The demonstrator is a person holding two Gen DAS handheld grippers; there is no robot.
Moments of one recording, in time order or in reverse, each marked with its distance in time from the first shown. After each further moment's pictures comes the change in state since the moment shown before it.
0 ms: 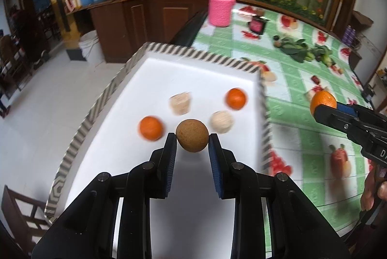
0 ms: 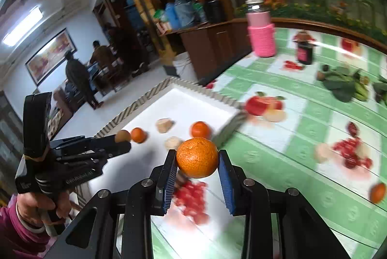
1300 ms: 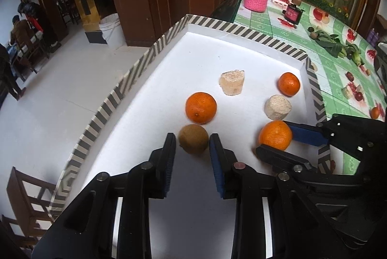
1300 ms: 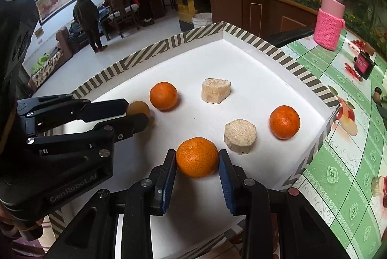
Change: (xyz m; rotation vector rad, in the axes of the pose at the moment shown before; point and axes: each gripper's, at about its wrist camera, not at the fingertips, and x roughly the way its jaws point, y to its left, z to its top) left arm 0.028 0.040 -0.013 -0.058 0.071 0.117; right arm 0.113 0.073 -0.009 -0.232 0.237 -0.044
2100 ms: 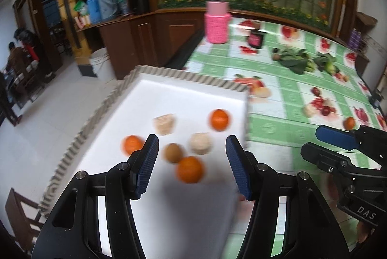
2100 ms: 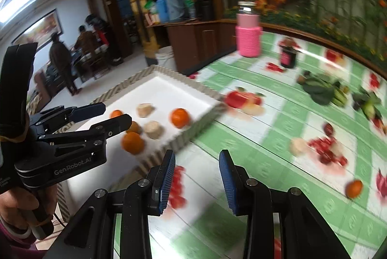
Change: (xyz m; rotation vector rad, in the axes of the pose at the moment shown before) left arm -0.048 -0.096 0.015 0.078 -0.186 -0.055; right arm -0.126 -0.078 -0.060 0.194 -0.200 -0.144
